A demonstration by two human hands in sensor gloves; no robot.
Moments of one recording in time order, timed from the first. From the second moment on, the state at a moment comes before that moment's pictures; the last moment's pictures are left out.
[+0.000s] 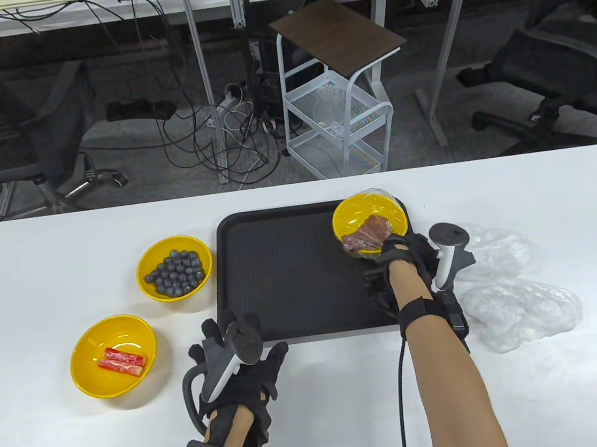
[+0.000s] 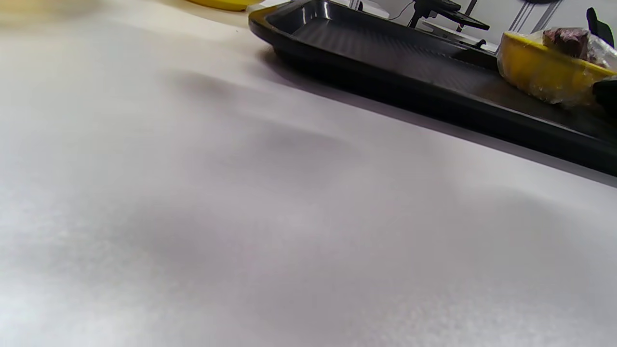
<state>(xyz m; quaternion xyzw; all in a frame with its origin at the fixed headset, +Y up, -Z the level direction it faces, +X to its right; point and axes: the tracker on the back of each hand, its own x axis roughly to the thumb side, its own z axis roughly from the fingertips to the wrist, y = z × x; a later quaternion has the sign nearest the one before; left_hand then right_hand) -0.159 -0.745 -0.298 -0.19 0.07 0.13 0.97 0.211 -0.765 -0.453 -0.41 0.06 0.75 0.51</state>
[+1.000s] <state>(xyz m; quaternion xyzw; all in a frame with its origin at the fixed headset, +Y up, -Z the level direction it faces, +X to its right) -0.142 -0.757 -0.296 -0.24 0.06 0.11 0.96 0.142 -0.736 -0.283 0.12 0.13 0.98 0.13</state>
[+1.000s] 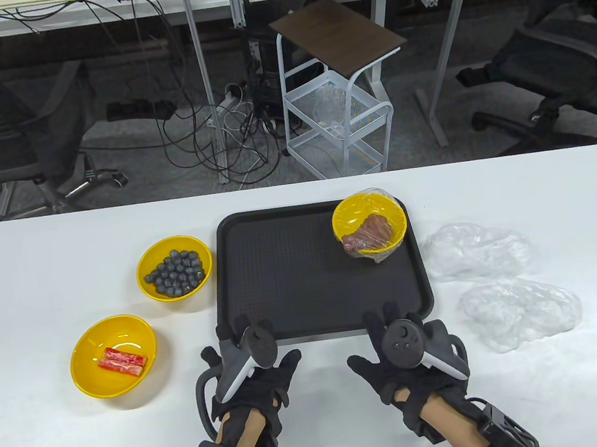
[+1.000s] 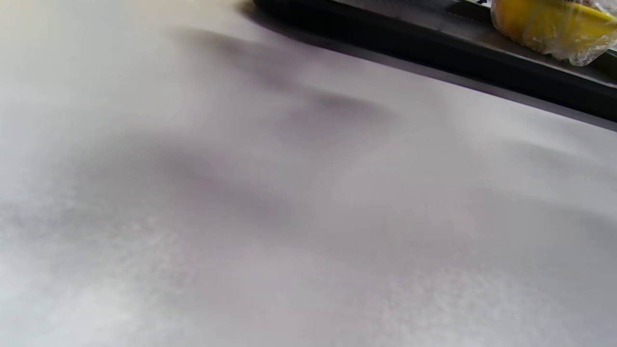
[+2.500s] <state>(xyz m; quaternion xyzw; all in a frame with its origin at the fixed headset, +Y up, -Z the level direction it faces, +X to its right) -0.418 -0.730 -0.348 -0.10 0.38 0.14 0.91 0.156 -0.739 -0.279 0.12 0.14 0.97 0.14</state>
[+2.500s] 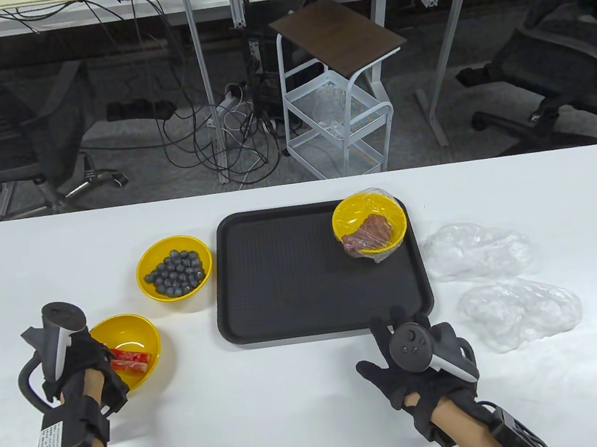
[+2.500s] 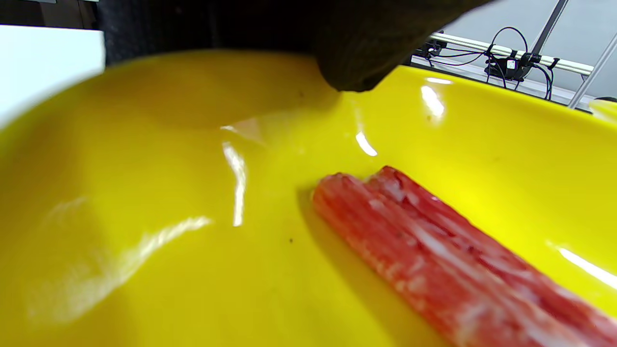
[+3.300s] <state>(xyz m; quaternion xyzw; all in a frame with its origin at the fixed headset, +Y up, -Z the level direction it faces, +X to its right) -0.258 -0.674 -0.315 -0.11 0.15 0.26 0.95 0.170 -0.739 -0.284 0.09 0.14 0.97 0.17</state>
